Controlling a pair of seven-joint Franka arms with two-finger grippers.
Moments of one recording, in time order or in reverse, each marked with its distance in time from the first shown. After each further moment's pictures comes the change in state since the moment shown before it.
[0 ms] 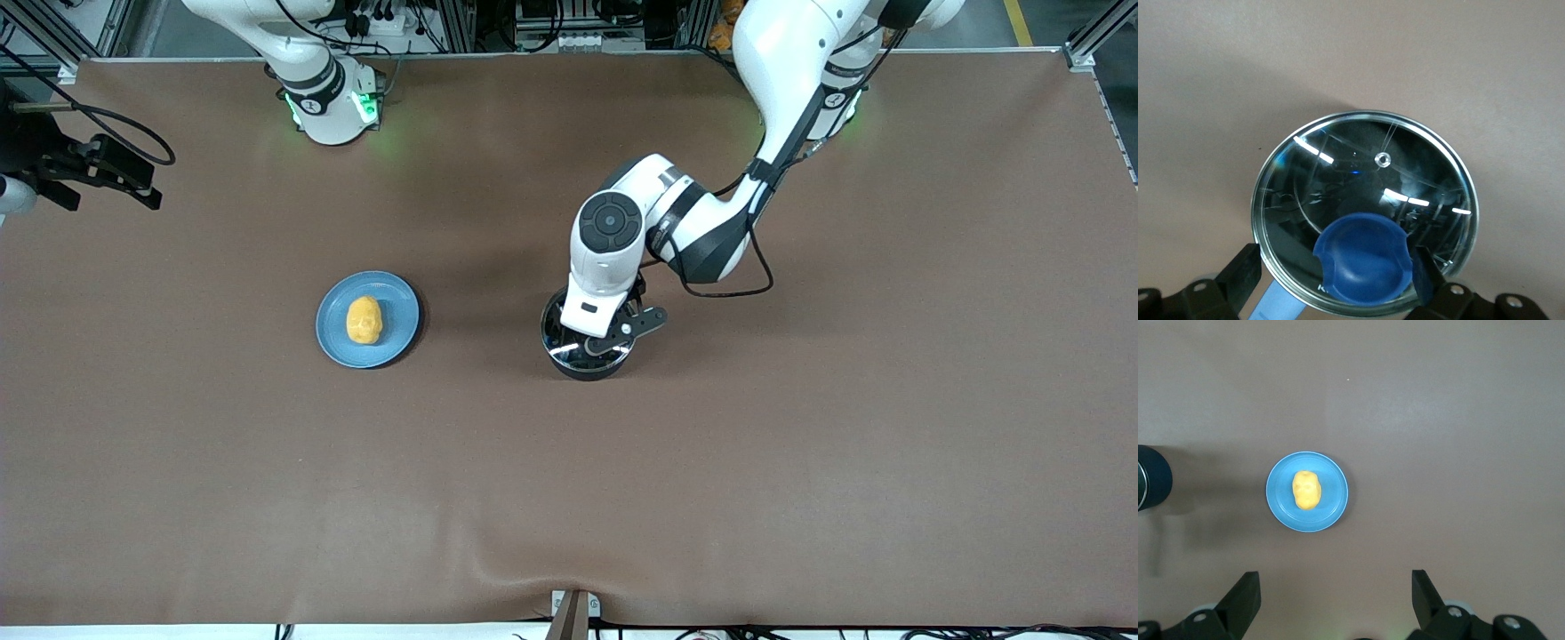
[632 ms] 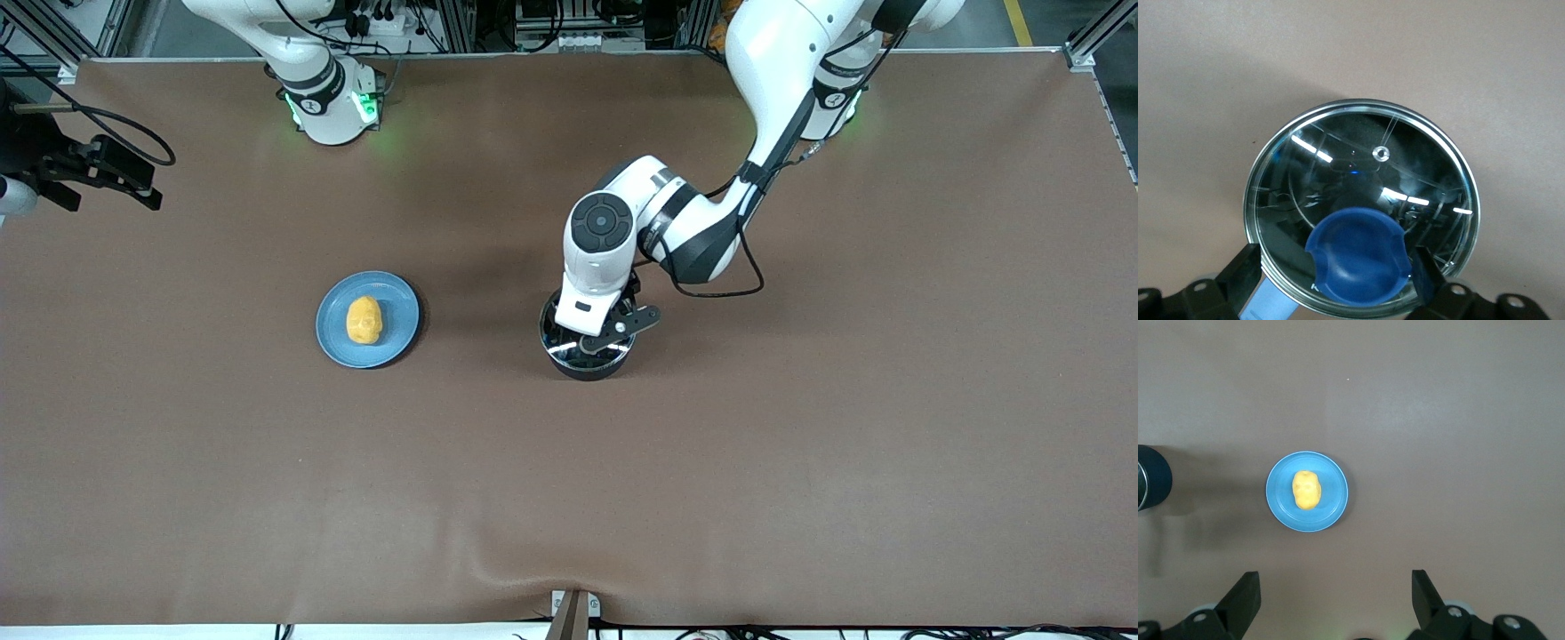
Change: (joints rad) left arm -0.015 0.009 0.002 0.007 0.003 0.004 -0.017; right arm 0.000 0.001 0.000 0.000 0.000 0.000 0.000
